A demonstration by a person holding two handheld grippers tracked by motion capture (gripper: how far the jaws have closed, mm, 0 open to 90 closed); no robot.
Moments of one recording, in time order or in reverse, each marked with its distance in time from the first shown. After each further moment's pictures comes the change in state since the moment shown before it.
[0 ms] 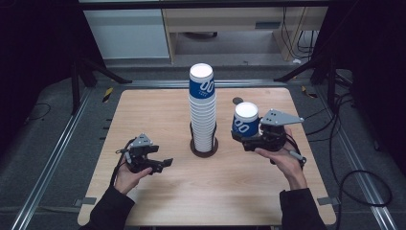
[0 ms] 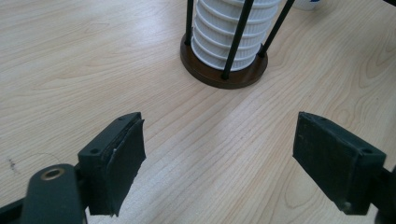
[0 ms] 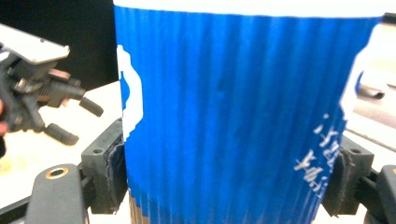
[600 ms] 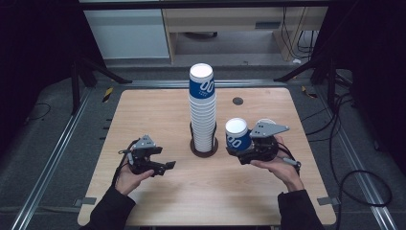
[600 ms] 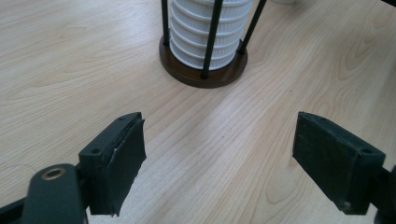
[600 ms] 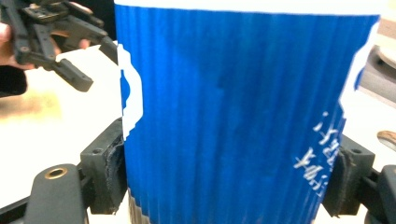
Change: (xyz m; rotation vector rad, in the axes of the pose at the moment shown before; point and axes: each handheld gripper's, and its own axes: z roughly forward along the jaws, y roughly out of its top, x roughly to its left) left arm -0.011 0.004 0.000 0.016 -0.046 0.046; right arm 0.011 -0.031 0.017 0.122 0.106 -0.081
